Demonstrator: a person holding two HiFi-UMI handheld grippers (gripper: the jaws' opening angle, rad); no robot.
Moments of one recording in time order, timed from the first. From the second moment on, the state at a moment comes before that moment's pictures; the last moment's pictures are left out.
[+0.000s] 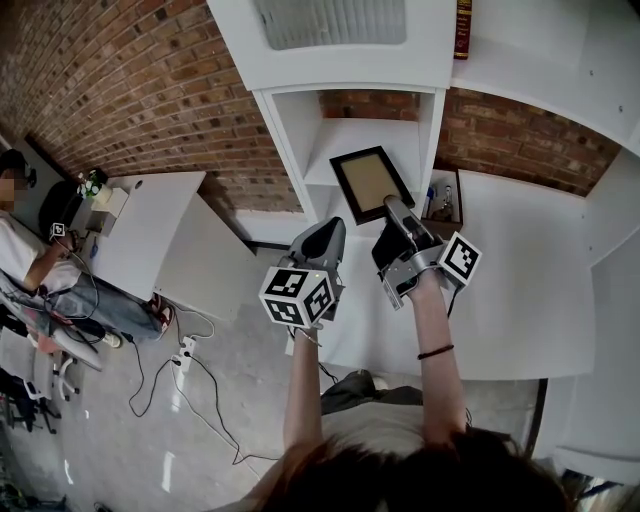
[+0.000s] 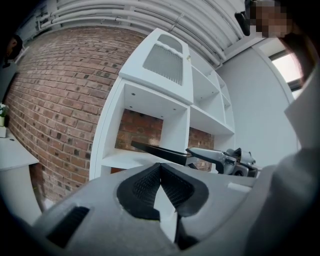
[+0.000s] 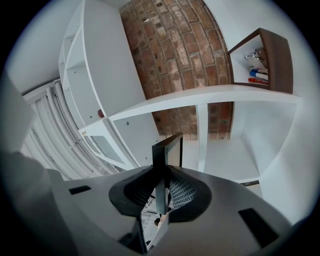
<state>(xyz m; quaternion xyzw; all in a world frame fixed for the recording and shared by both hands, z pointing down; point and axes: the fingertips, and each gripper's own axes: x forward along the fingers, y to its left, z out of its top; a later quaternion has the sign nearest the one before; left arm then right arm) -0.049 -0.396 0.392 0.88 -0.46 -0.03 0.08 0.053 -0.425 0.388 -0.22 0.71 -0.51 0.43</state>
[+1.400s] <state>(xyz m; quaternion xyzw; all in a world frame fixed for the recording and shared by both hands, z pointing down) -0.067 -0.462 0.390 0.90 -0.43 -0.02 0.07 0.049 -0.492 0.409 -0.29 0.66 -0.52 0.47</state>
